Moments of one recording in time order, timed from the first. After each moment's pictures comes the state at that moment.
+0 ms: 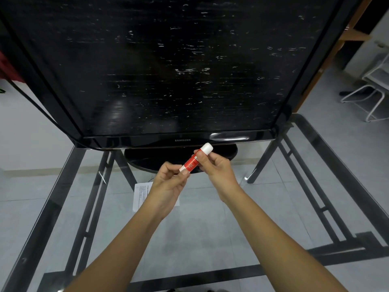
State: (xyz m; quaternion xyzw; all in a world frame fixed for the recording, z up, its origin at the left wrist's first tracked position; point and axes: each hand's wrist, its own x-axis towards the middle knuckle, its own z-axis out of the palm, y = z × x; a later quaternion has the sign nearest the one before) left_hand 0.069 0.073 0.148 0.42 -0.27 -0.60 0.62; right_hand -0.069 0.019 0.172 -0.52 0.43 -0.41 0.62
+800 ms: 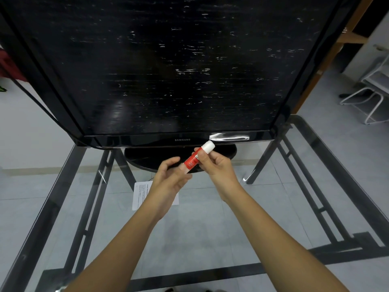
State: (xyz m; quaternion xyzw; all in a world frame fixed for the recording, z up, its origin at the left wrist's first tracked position) left_hand 0.066 0.079 0.152 0.47 -0.31 -0.58 0.59; right_hand -0.073 0.023 0.177 -0.52 0.41 -0.42 0.62
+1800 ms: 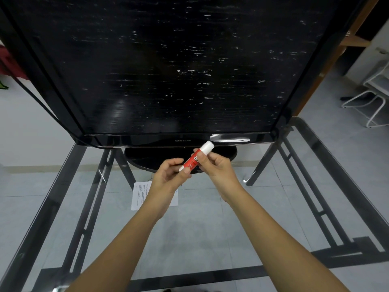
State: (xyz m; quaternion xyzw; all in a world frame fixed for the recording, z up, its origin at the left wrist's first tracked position) left_hand 0.070 0.076 0.145 0.50 -0.41 -0.50 0.58; right_hand -0.076 0.021 0.183 -0.54 0.41 -0.39 0.63
